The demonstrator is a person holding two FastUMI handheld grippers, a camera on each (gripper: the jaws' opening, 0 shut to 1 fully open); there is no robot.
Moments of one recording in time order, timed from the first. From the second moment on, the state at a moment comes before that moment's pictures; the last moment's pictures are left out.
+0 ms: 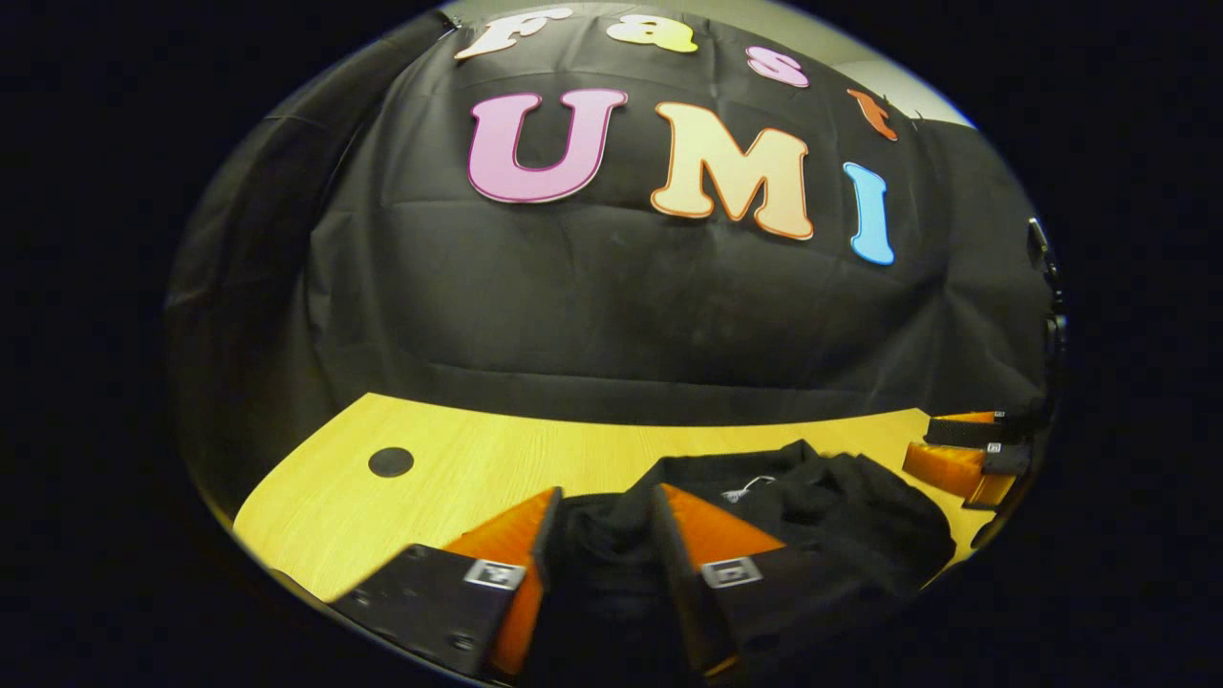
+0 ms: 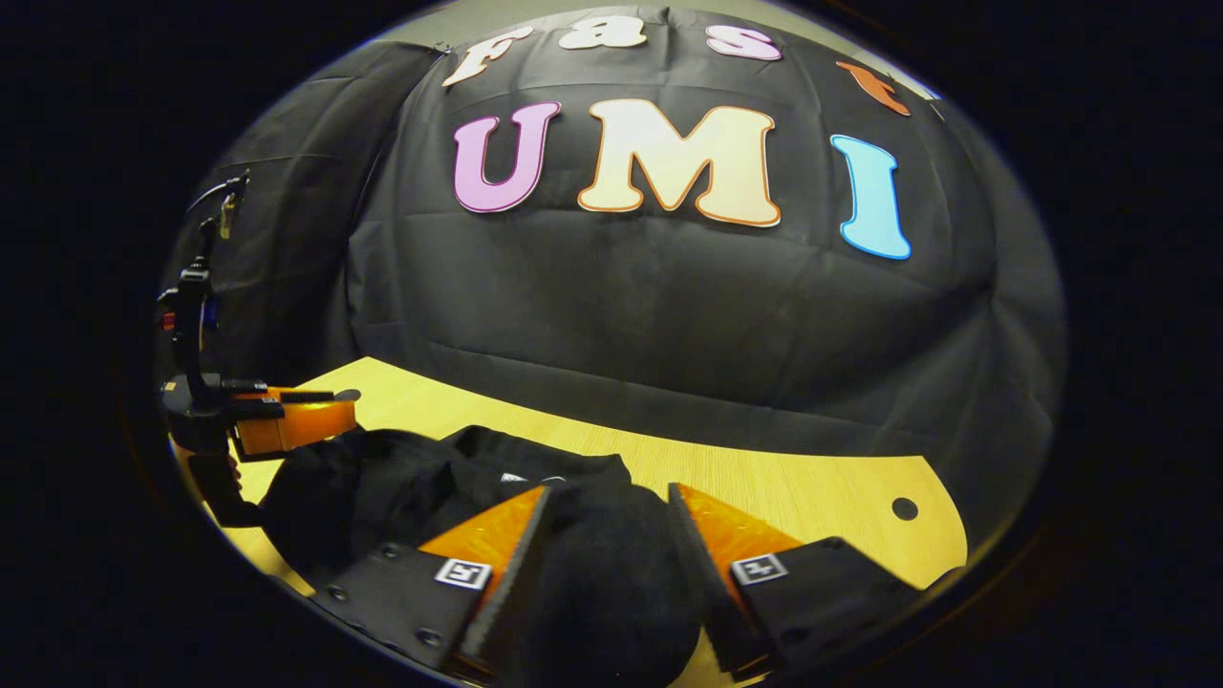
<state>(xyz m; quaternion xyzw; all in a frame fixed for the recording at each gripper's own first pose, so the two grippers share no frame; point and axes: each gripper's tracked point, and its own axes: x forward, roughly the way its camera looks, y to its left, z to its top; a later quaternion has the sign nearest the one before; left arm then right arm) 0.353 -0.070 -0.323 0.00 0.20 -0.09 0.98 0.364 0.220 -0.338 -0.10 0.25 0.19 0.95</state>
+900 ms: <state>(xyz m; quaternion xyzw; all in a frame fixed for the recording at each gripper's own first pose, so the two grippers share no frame) 0.242 -0.043 -0.175 0.02 0.10 -0.03 0.99 0.235 0.176 -0.184 -0.07 0.12 0.20 0.97</state>
